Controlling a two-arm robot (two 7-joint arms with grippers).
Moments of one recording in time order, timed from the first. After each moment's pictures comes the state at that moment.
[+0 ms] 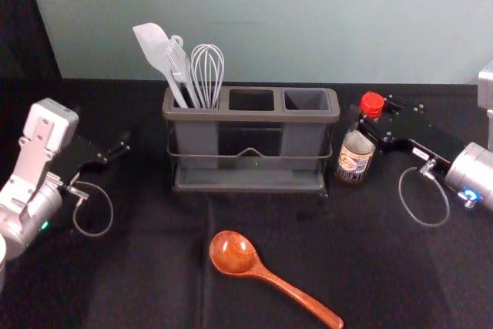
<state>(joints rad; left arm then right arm) -0.20 0.60 0.45 -1.41 -0.25 -0.12 0.03 0.35 0.51 -0.32 -1.28 0.48 -0.16 0.62</state>
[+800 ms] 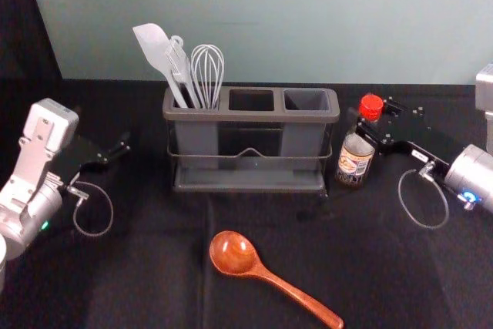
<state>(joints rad) -0.20 0.60 0.45 -1.41 -0.25 -0.12 0.03 0.34 0.50 -0.32 -1.28 0.47 -0.16 0.62</state>
